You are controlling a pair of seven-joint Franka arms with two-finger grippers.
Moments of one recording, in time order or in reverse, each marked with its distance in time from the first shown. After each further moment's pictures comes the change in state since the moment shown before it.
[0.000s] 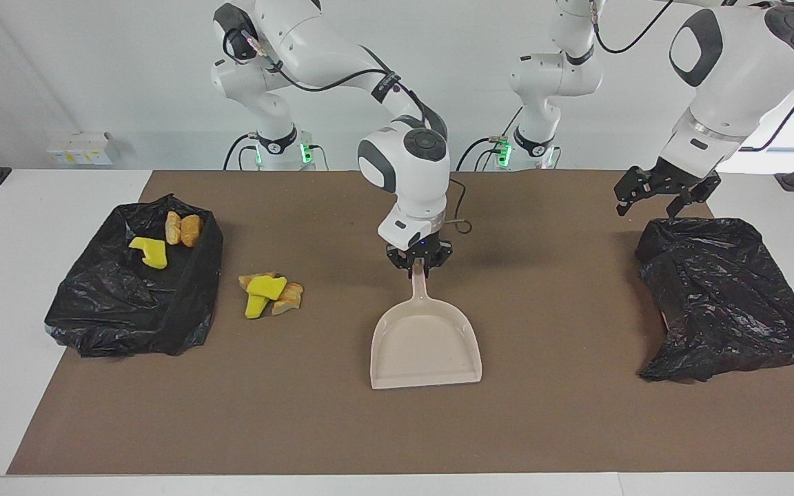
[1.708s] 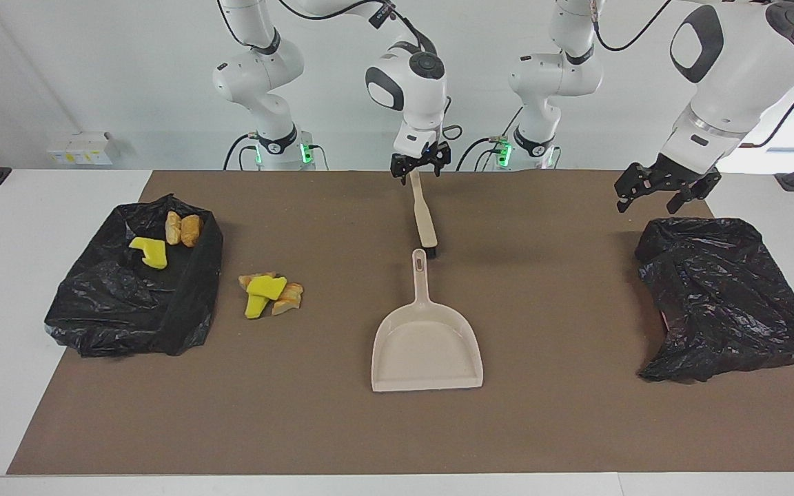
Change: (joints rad) left arm 0.000 -0.002 0.001 0.000 0.000 -0.001 0.000; right arm 0.244 -0.511 0.049 -0.743 0.290 0.133 -0.102
